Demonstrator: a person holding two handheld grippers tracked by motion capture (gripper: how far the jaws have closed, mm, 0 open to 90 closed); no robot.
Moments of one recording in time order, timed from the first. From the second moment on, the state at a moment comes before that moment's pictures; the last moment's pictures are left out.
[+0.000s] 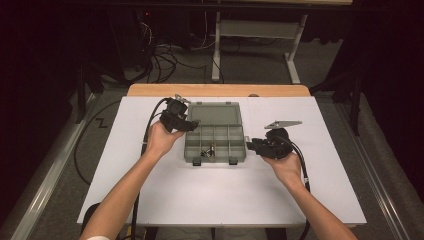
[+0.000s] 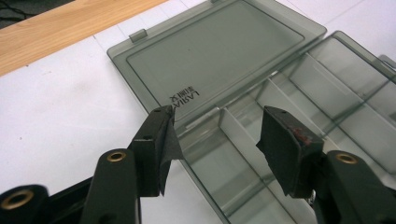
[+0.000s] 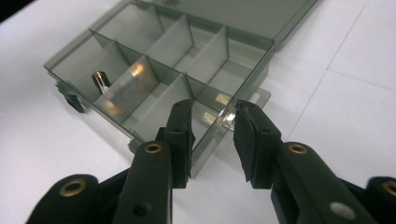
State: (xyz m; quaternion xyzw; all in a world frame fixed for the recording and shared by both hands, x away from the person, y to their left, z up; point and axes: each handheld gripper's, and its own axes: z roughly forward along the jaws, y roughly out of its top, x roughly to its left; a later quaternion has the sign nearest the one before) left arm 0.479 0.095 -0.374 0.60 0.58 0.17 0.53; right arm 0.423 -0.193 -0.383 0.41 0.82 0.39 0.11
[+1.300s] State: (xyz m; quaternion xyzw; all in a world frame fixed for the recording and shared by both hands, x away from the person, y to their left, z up) left arm 0.539 0.095 -0.386 0.59 0.64 0.13 0.48; right arm 0.490 -0.158 -0.384 0.48 0.84 0.25 0.03
